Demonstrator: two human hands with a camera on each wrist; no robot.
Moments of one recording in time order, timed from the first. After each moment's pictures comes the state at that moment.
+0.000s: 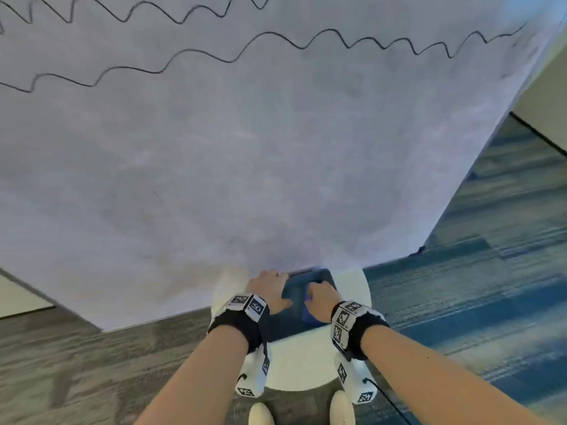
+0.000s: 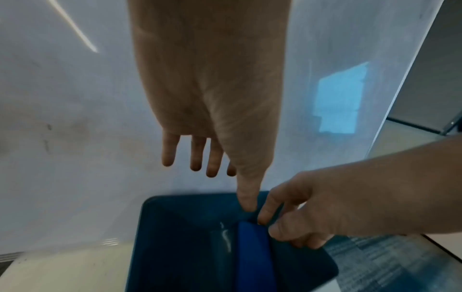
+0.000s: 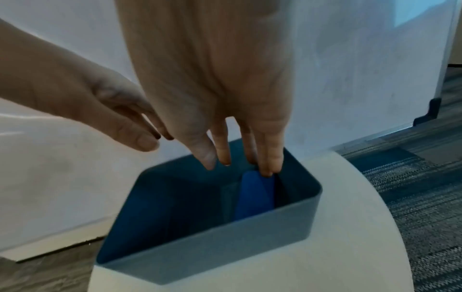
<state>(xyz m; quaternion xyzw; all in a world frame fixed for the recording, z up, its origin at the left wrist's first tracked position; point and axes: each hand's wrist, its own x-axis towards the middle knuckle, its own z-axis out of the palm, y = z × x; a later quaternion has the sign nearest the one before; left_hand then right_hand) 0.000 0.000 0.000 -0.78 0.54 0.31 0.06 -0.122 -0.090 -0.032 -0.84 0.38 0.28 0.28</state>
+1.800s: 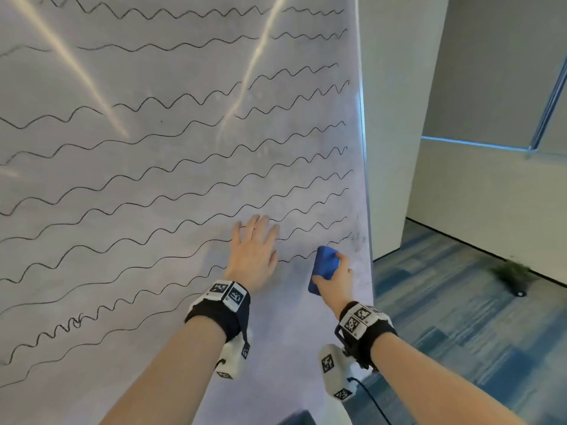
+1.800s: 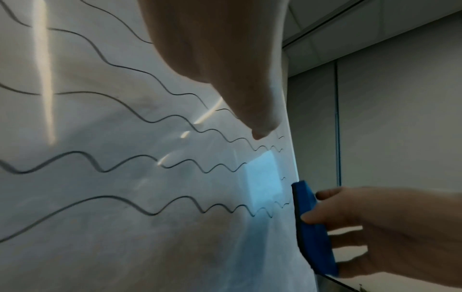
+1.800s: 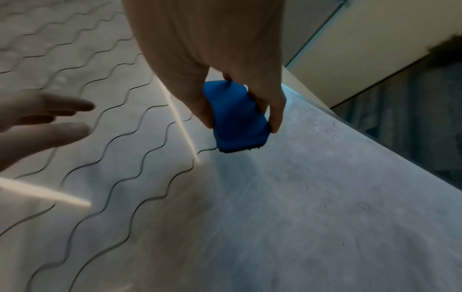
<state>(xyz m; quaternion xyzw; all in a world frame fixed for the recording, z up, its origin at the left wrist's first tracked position) 0.031 -0.119 0.396 -0.69 0.65 -0.29 -0.11 -0.141 -0.187 0.329 -0.61 0.52 -0.38 0.45</state>
